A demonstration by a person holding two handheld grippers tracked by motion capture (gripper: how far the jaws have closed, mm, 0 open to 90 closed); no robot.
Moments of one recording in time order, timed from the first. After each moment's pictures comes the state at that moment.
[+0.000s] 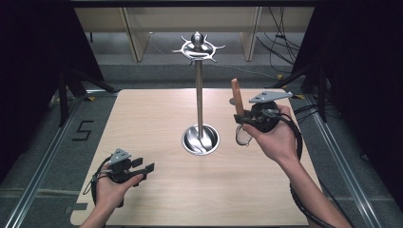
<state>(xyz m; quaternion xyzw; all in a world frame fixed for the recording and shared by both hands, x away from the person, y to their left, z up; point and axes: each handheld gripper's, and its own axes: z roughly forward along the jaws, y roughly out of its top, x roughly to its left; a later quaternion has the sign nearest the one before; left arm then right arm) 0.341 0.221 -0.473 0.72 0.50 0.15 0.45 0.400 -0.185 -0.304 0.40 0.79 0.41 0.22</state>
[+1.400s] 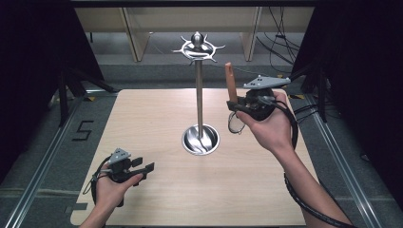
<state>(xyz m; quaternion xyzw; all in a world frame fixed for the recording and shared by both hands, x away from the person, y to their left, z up) 0.342 0.222 -0.473 0.72 0.50 0.15 0.45 0.406 -0.167 -0.269 0.38 0.79 0.43 0.22</state>
